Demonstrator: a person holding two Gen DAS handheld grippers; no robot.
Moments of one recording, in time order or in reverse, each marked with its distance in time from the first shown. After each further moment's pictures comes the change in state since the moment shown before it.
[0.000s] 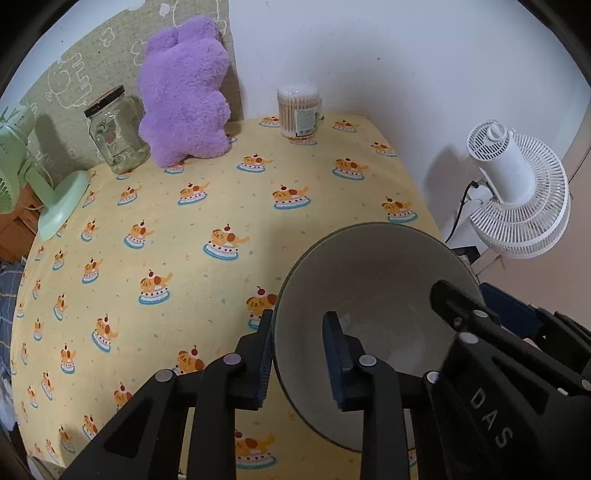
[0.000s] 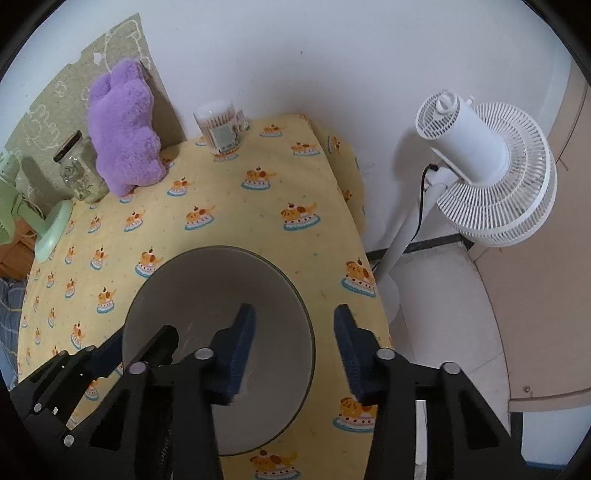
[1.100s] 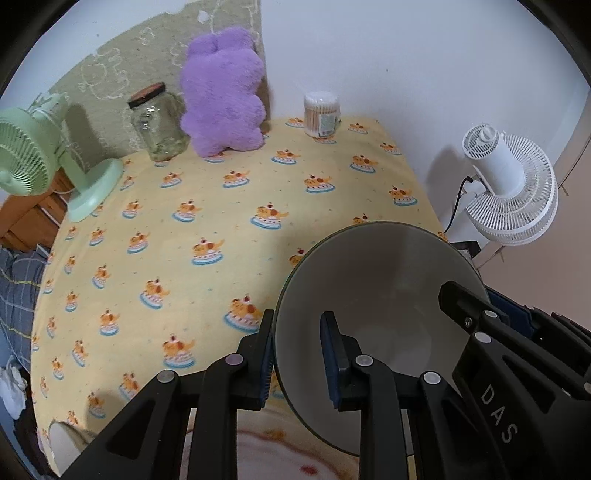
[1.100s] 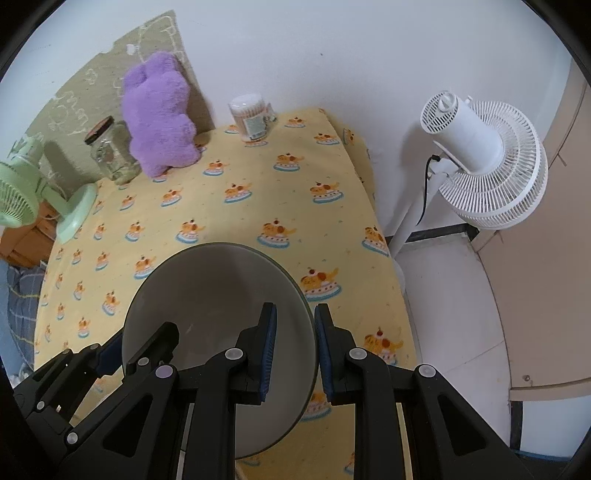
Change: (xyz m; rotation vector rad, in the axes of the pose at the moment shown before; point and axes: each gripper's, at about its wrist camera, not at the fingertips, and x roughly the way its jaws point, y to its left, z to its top) left arm -0.066 0.032 -0.034 -0.016 0.005 0.014; right arm -0.062 0.030 -0.030 -0.023 0.018 0.023
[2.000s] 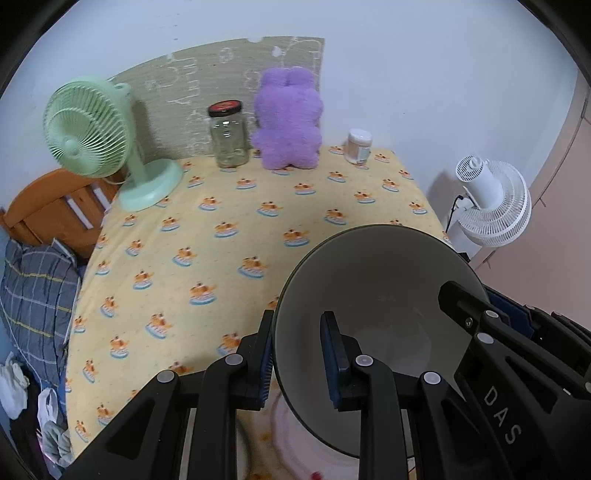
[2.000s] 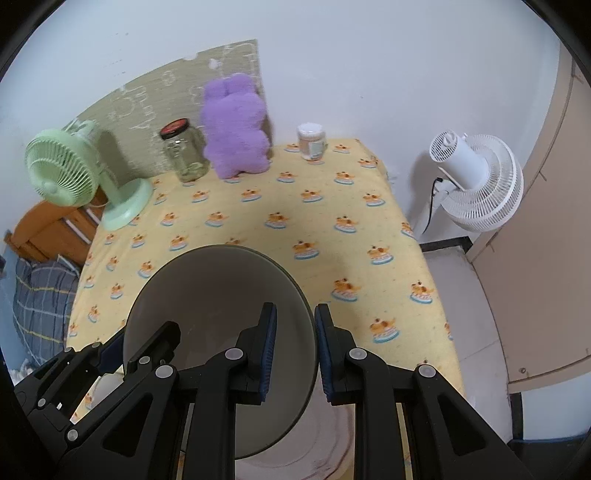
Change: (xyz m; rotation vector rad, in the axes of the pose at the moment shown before) left arm -0.096 0.122 -0.057 -0.016 -0.085 -0.051; right arm -0.102 0.128 -0.064 -0.026 -0.095 -0.033
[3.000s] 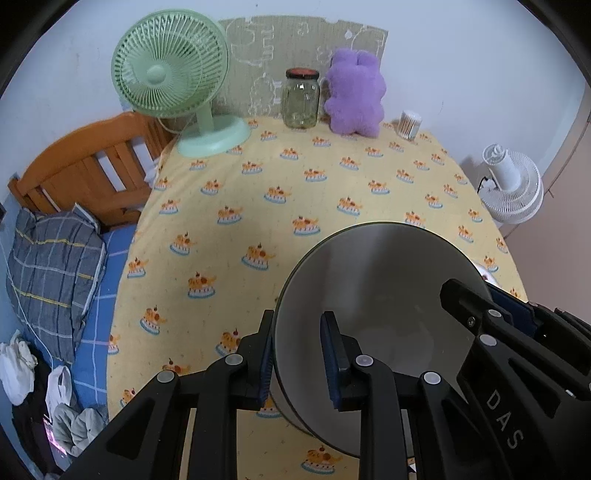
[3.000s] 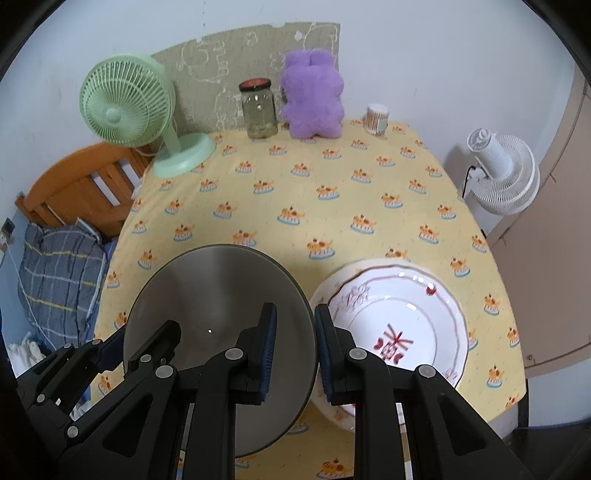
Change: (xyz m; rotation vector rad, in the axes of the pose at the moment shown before) left arm -0.024 0.133 -0.077 -0.025 0.061 0.002; right arm -0.011 0.138 -0.088 -0.055 0.050 0.000
